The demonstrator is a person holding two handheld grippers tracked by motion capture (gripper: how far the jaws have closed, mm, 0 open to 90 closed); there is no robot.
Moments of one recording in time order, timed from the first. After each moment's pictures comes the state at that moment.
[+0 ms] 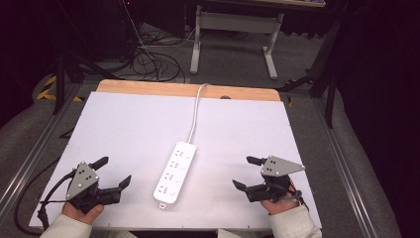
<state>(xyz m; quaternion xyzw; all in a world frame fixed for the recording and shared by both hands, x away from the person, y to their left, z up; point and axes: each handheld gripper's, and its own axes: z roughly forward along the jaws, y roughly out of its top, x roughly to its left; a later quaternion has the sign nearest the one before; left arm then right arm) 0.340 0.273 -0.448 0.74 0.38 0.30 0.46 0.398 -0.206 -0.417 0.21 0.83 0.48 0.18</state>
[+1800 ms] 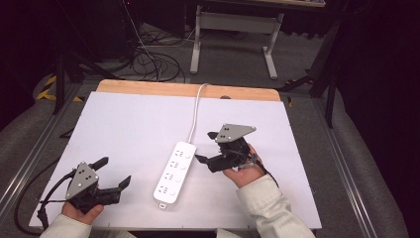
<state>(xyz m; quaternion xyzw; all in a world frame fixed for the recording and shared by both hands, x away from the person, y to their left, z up) 0.341 0.274 -0.449 0.74 0.38 0.29 0.46 0.457 -0.103 -0.377 0.16 0.86 0.46 0.15</state>
